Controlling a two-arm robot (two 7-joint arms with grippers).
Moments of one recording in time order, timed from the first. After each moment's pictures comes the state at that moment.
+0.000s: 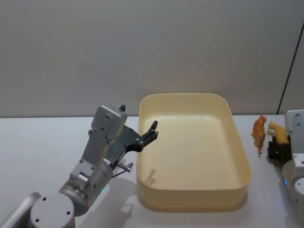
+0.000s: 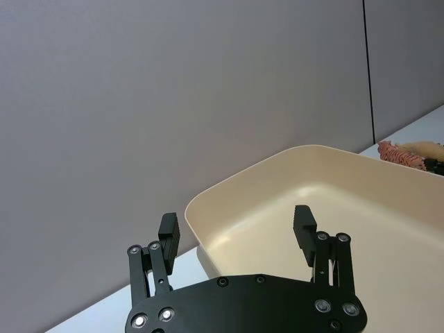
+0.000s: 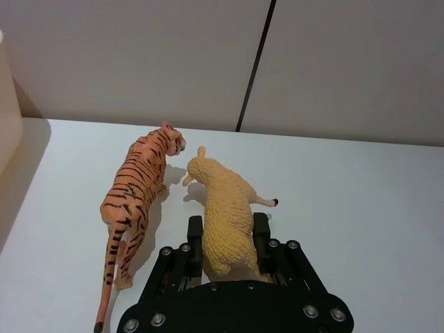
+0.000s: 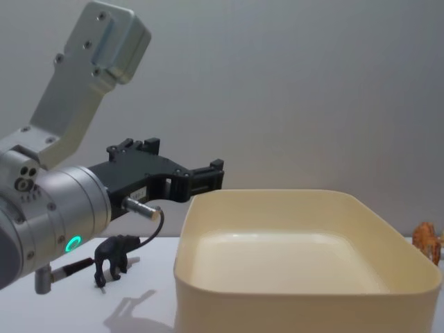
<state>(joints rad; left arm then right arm) -0.24 0.38 0.45 -1.63 -0.20 0.01 -0.01 0.39 0.17 -0.22 -1.08 0.09 0.16 -0.26</state>
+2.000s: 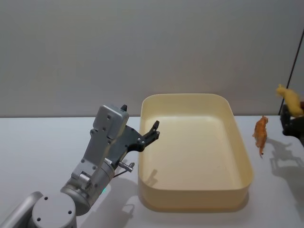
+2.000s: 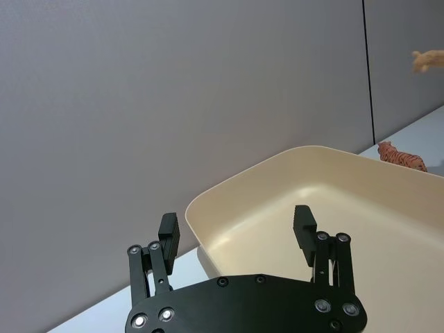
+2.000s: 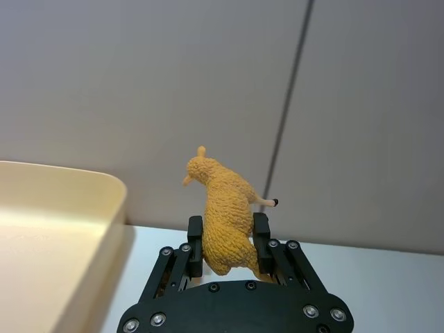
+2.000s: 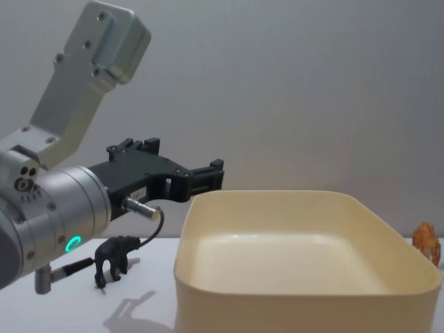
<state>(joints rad) -0.24 0.38 0.45 -1.63 -0.20 0.01 -0.01 0.18 0.28 -0.13 -1.57 0.14 0.14 -0.07</state>
